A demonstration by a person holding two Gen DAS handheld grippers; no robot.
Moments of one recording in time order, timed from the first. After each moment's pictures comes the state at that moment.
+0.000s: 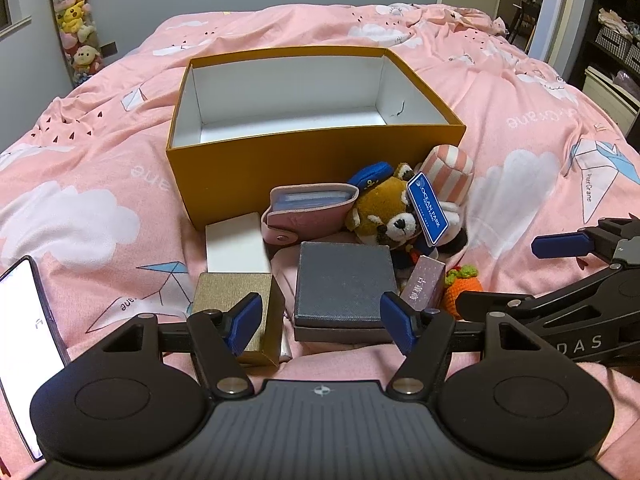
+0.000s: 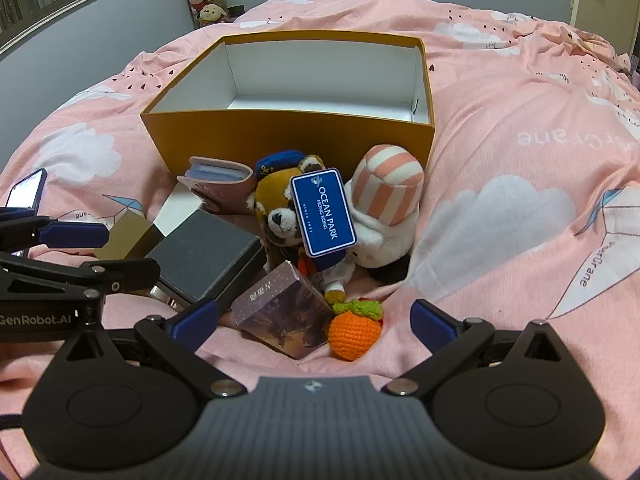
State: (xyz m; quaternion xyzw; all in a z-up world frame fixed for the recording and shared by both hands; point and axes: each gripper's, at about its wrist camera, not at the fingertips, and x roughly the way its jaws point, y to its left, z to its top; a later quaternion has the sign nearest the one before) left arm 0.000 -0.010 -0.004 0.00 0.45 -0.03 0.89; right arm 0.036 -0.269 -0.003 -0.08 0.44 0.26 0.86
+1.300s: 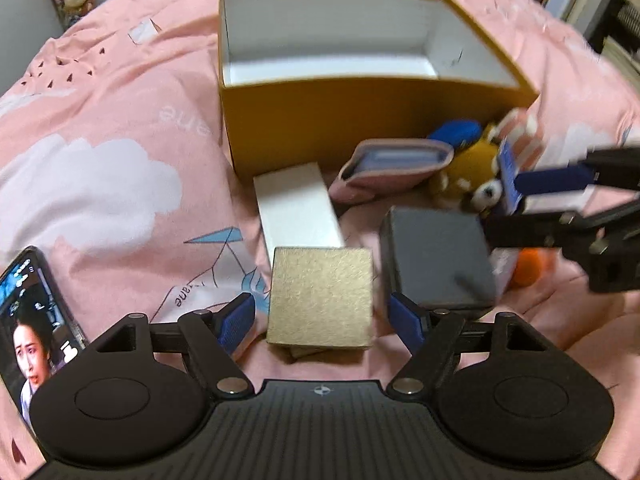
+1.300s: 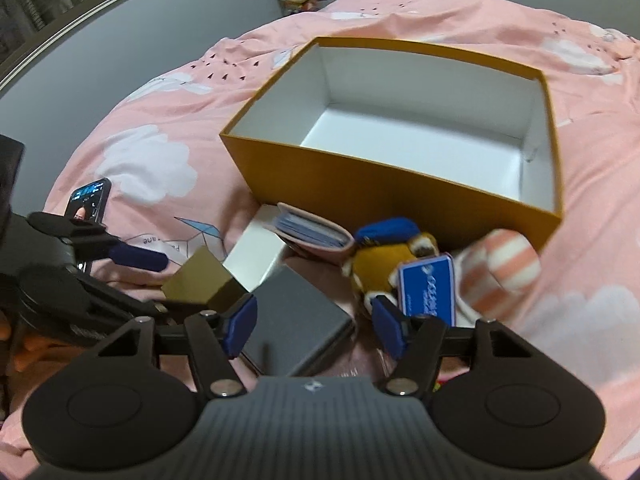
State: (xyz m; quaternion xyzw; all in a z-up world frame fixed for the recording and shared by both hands) left arm 0.043 0.053 -0.029 0.00 0.55 -0.04 0.83; right arm 0.086 -0.209 0.013 -0.09 0.46 0.39 0.79
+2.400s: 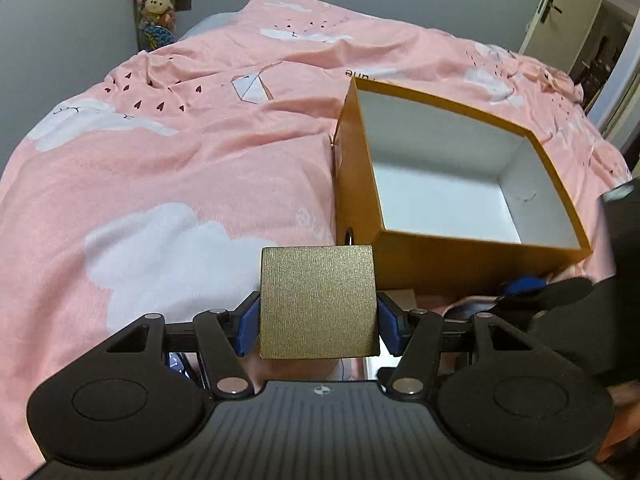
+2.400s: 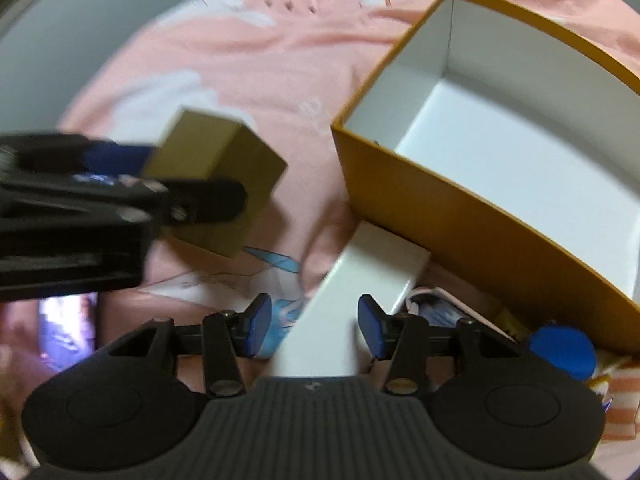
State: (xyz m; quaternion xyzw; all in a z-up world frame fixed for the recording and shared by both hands) left arm 0.066 0.141 0.016 -0.10 0.46 0.05 0.88; right arm 0.100 -0.050 -0.022 -0.18 0.52 0.42 0.72
